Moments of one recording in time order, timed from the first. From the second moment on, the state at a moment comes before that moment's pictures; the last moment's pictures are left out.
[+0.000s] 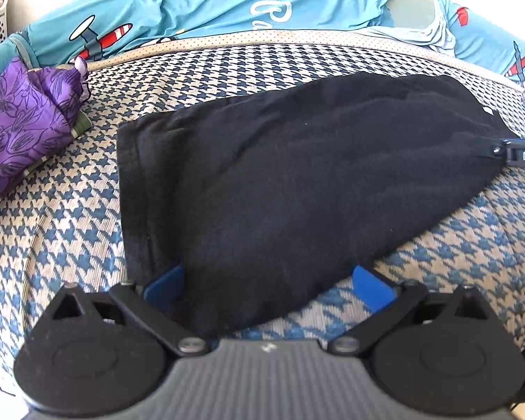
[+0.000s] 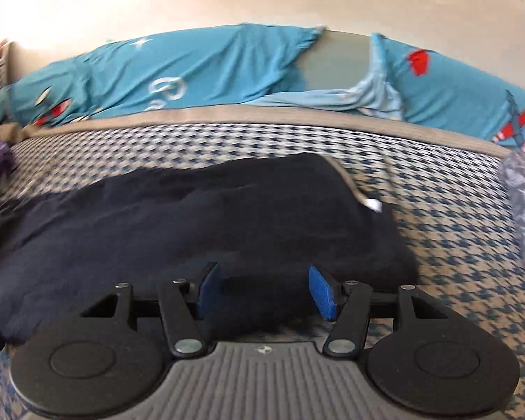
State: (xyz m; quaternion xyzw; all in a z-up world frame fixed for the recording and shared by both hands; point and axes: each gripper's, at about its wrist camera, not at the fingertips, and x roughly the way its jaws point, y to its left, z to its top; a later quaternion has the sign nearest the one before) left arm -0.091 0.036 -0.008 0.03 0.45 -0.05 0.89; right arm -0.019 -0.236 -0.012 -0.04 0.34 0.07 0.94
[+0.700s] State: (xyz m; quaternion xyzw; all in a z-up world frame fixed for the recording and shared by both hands) left arm -0.083 0.121 0.003 -0.15 0.45 0.08 0.88; right arm -0.070 -0.166 -0.029 -0.11 0.34 0.15 0.92
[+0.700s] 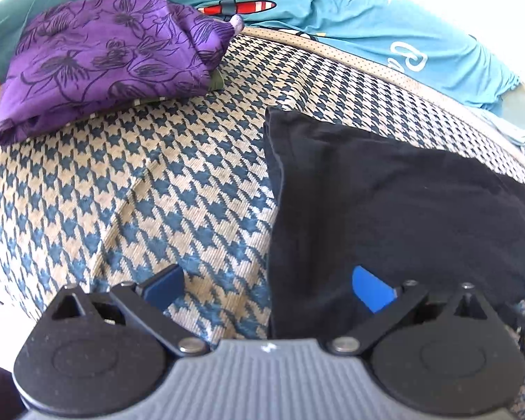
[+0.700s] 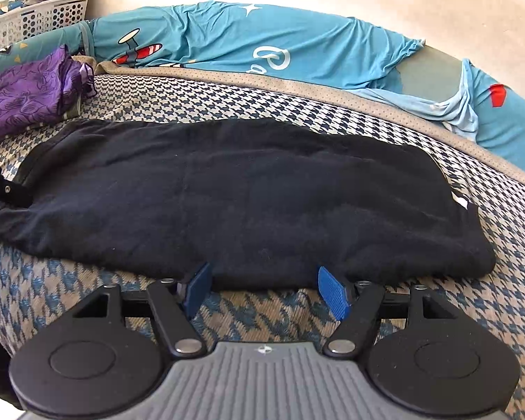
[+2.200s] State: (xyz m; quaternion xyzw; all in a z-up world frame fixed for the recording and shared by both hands) left arm -0.069 0.150 0.005 -0.25 0.49 0.06 0.83; right arm -0.145 0.018 -0.058 -0.38 0.14 0.41 0.82
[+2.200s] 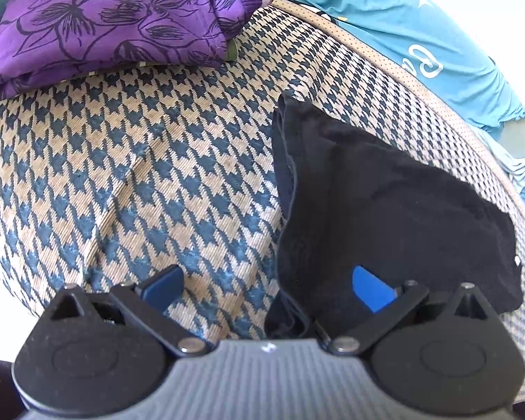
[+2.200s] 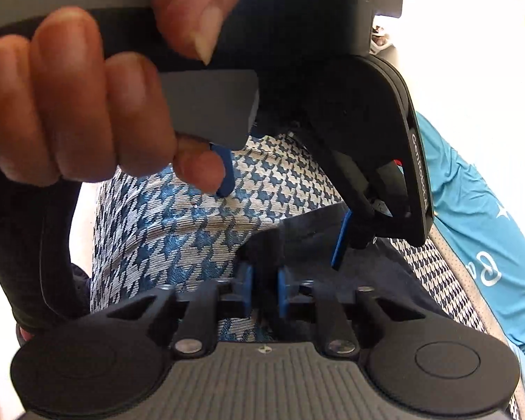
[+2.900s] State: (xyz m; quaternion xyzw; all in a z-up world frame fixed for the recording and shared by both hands) left arm 0.013 0.159 0.003 -0.36 0.51 -0.05 0.78; right arm -0.082 -0.057 0.014 -0.06 0.26 0.40 0.88
